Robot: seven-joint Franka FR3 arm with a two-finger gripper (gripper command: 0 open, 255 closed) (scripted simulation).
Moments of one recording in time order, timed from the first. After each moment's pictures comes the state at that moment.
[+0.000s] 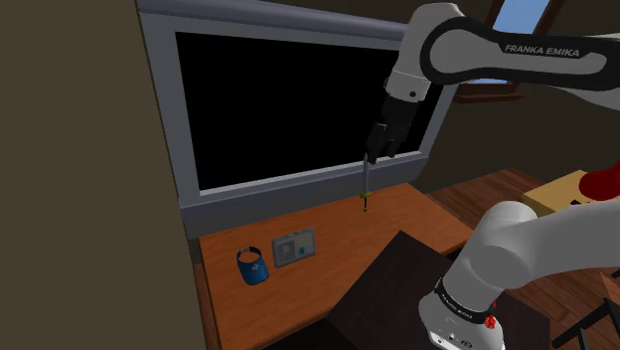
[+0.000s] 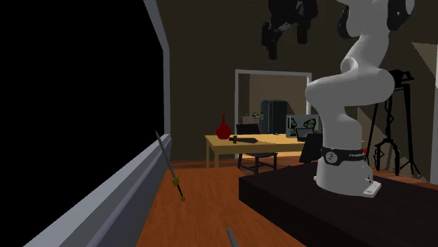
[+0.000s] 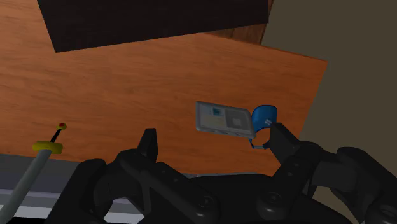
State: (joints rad) arm -0.02 -0.79 0.04 -2.45 0.11 1.68 0.10
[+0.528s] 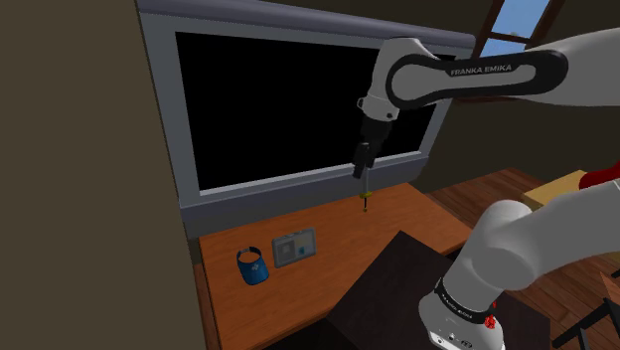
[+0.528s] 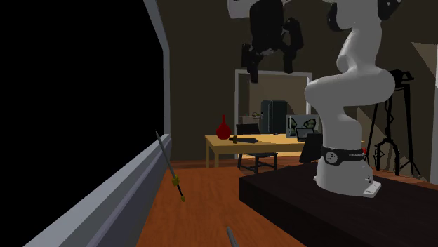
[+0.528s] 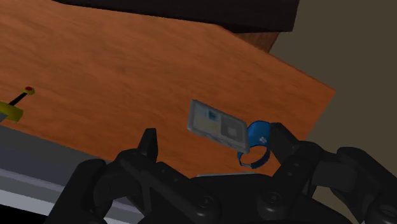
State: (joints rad) arm 0.04 -0.61 -0.02 -2.49 0.07 1.86 -0.15
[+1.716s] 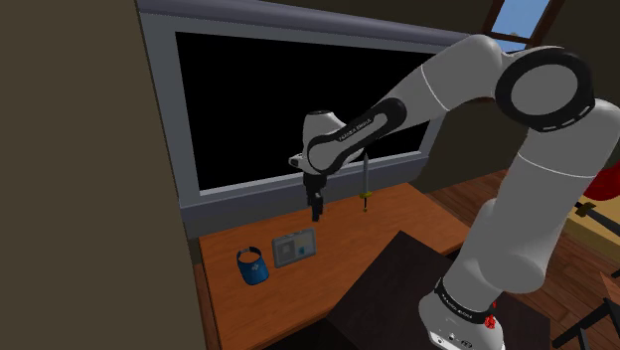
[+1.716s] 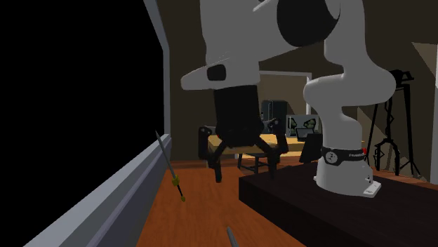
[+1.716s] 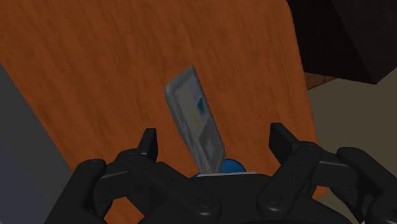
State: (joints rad) arm 0.19 0.07 -0.04 -2.35 0.07 2.31 -0.81
